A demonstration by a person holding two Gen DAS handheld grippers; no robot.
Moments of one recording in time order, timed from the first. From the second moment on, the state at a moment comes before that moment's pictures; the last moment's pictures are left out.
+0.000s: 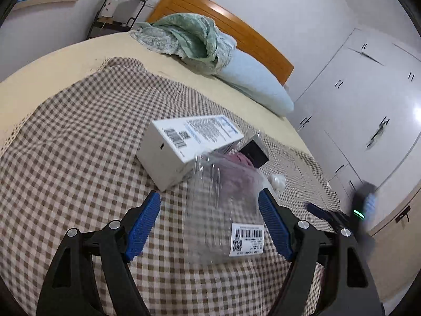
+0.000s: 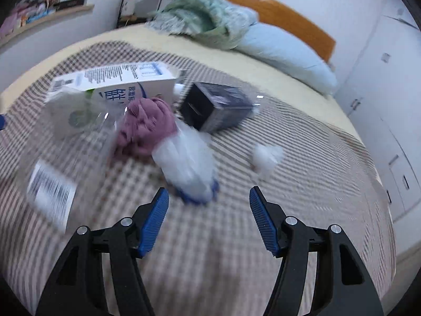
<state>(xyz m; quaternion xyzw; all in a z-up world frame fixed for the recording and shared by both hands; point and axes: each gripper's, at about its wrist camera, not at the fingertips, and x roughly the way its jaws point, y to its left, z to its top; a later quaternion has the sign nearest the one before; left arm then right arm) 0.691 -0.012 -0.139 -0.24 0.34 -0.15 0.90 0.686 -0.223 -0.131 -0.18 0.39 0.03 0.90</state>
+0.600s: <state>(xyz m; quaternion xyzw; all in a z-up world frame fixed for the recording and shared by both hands) 0.686 -0.043 -0.138 -0.19 0.34 -0.18 0.90 0.581 -0.300 -0.051 0.14 0.22 -0.03 0.96</state>
